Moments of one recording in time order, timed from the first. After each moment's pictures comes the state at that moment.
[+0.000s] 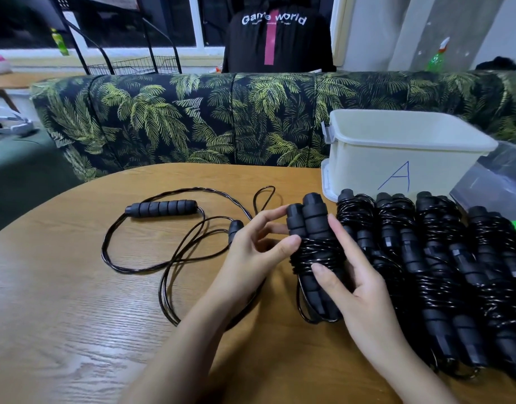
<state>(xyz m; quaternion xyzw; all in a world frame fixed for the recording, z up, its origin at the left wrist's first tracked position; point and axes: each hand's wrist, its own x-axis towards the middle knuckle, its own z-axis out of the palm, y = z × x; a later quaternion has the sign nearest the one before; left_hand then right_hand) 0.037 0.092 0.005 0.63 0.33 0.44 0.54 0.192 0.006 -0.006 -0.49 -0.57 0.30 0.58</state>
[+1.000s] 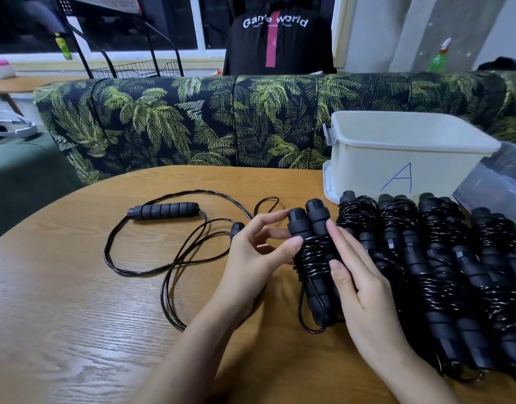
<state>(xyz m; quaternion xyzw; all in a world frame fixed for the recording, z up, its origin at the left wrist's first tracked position) 0.043 0.086 0.006 0.58 0.33 0.48 0.57 0.197 0.010 -0.016 -0.55 -0.62 0.17 0.53</state>
